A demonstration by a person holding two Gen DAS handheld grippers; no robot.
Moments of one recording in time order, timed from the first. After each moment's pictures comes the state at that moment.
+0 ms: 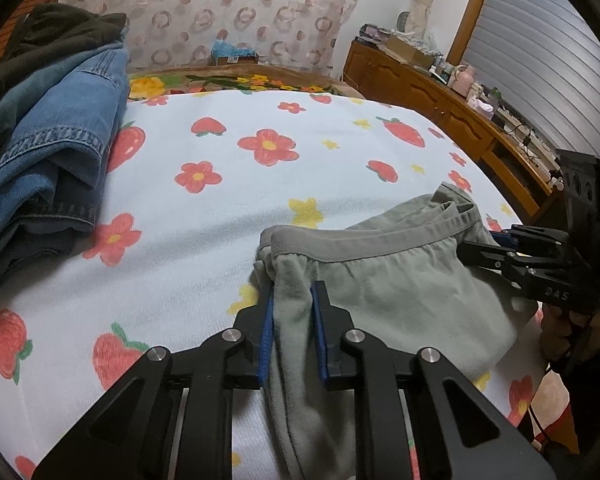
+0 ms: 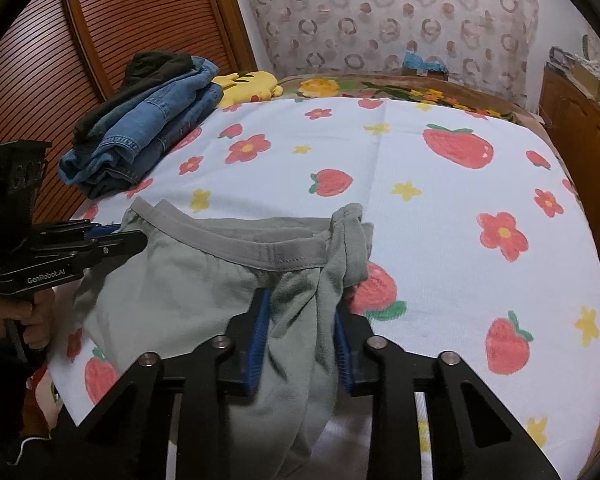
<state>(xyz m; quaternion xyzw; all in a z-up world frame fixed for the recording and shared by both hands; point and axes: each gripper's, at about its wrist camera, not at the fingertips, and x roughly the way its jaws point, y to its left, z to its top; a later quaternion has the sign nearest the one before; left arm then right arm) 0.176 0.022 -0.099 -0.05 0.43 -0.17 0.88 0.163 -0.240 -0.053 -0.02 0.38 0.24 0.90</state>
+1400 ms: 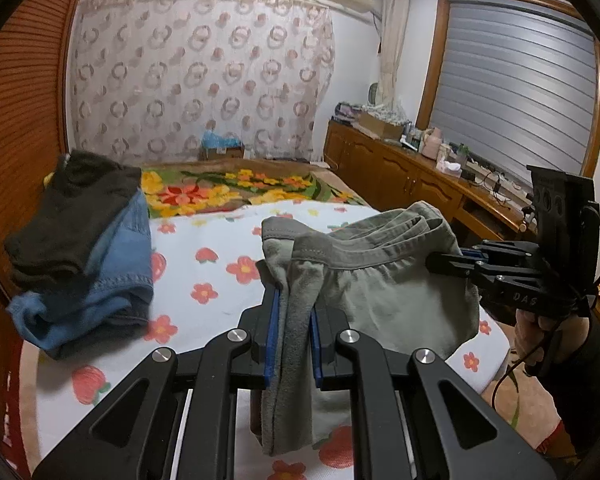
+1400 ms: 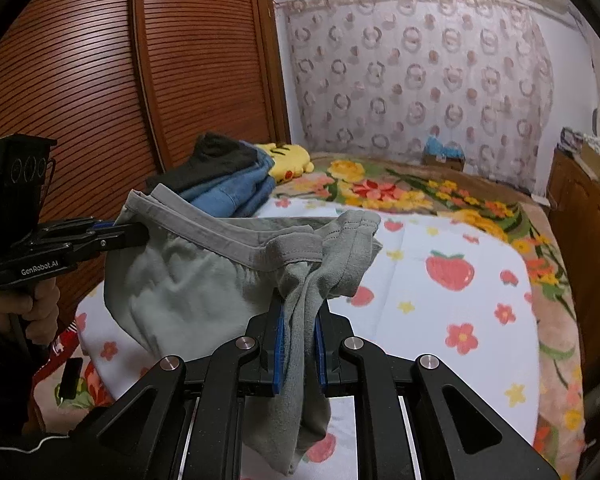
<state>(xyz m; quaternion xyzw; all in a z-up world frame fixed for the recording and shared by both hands) 0.111 0.031 0.019 -0.04 0.29 -0.18 0.94 0.083 -0.253 0.047 -0.05 0.24 0.28 0.93</state>
